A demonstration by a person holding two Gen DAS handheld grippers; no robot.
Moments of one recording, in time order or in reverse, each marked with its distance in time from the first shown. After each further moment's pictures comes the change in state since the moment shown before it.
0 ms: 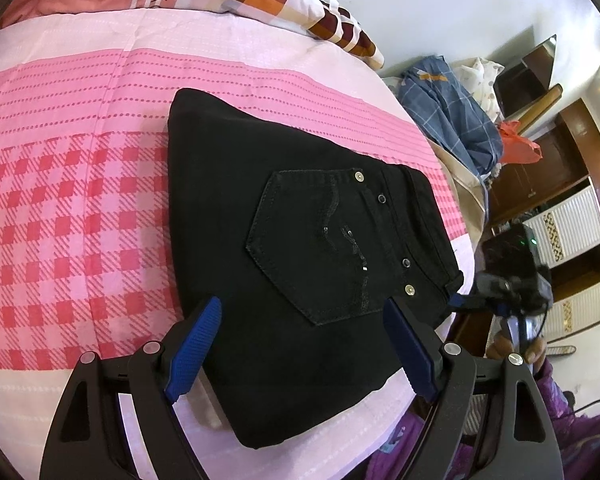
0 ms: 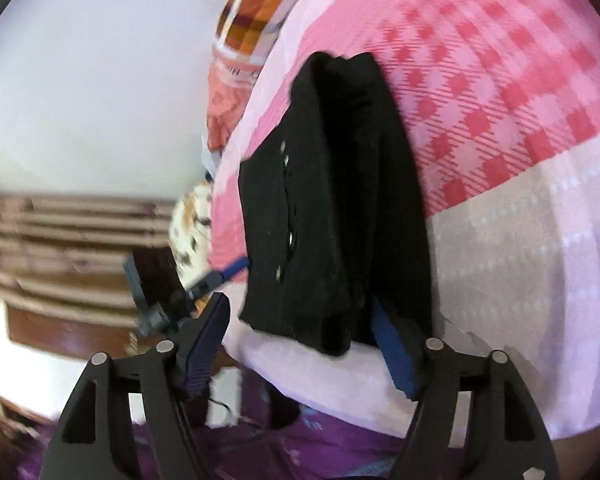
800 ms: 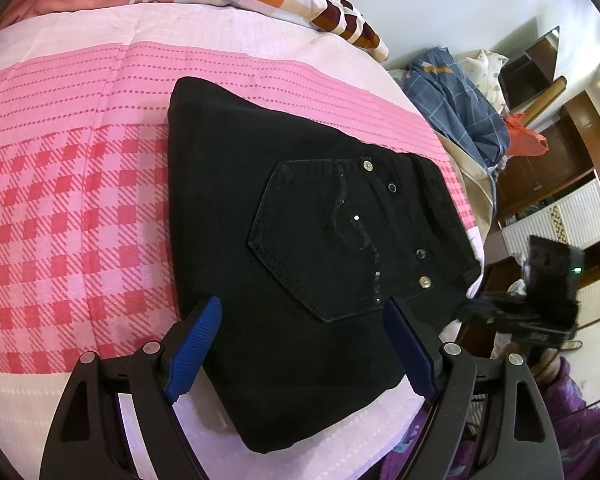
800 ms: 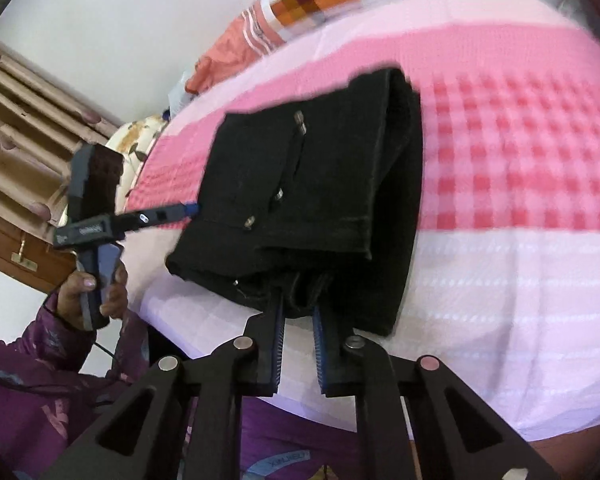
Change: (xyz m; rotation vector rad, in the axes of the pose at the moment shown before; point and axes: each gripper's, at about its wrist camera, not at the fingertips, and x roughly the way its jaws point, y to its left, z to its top) left arm 0.016 -0.008 -0.001 0.013 0.016 0.030; right arm 0.006 0.062 -0.033 -0.405 -0.021 -0.384
